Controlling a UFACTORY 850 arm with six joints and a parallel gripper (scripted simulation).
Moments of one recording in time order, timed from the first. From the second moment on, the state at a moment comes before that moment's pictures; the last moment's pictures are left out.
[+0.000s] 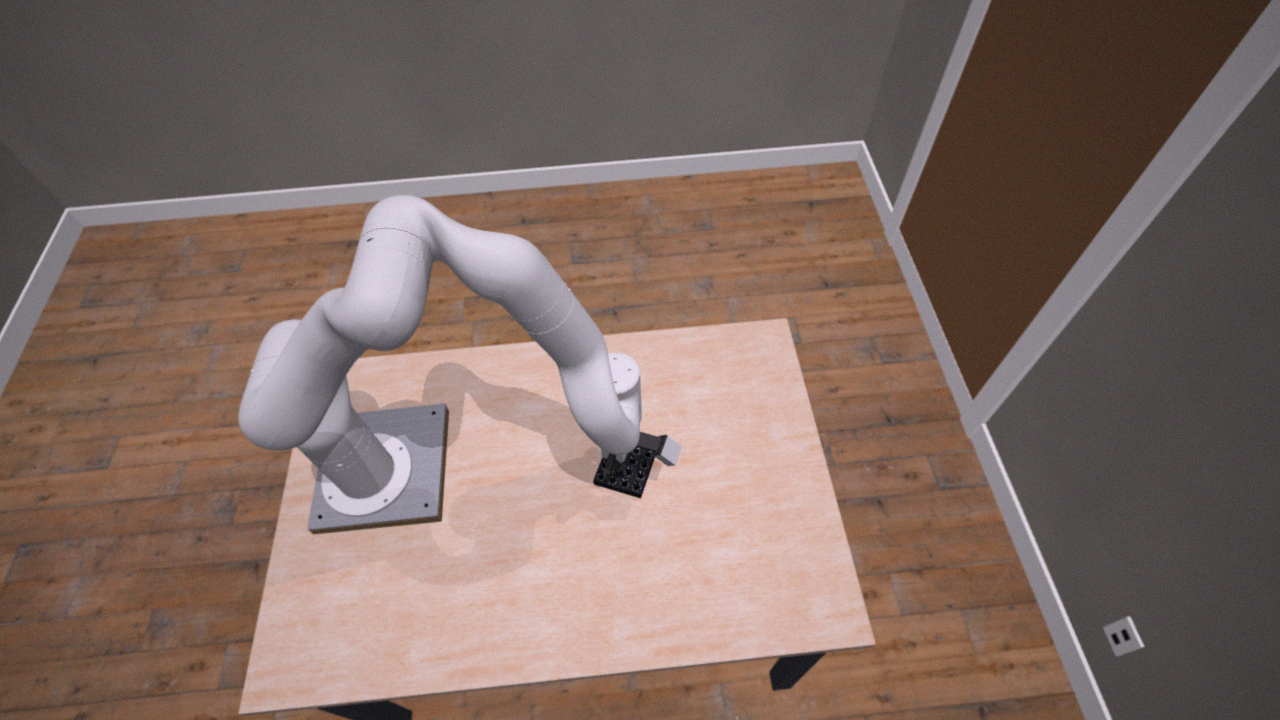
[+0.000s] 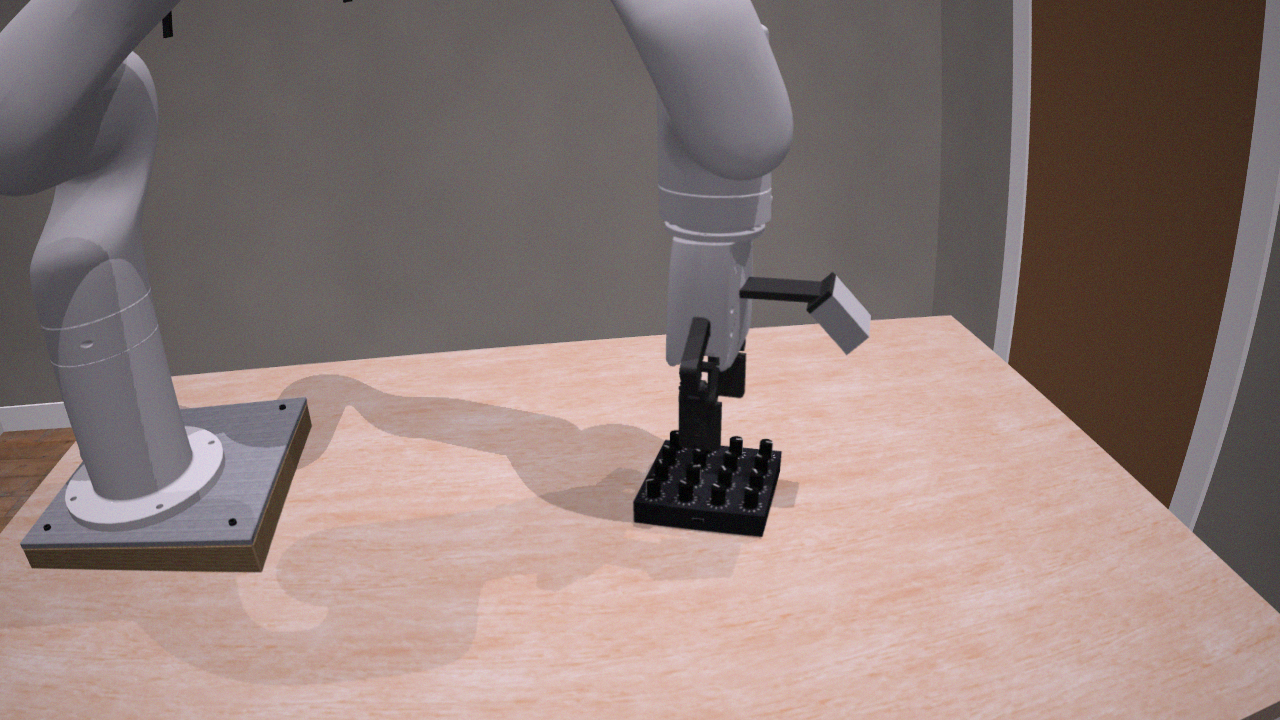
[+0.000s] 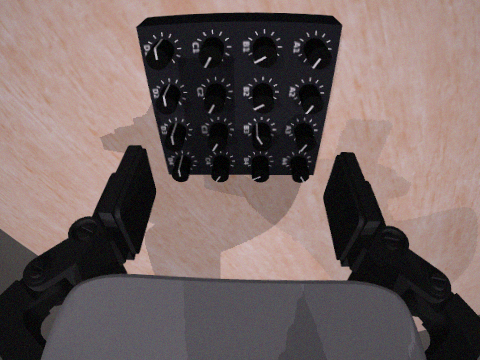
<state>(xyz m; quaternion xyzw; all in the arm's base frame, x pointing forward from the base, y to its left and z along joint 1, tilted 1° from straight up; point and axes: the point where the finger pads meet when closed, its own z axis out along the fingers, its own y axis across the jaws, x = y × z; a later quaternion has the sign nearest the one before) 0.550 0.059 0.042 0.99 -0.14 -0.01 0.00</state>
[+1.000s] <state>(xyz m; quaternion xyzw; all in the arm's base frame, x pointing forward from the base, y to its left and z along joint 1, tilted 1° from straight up) 0.513 0.068 0.043 0.99 -0.14 -0.01 0.00</state>
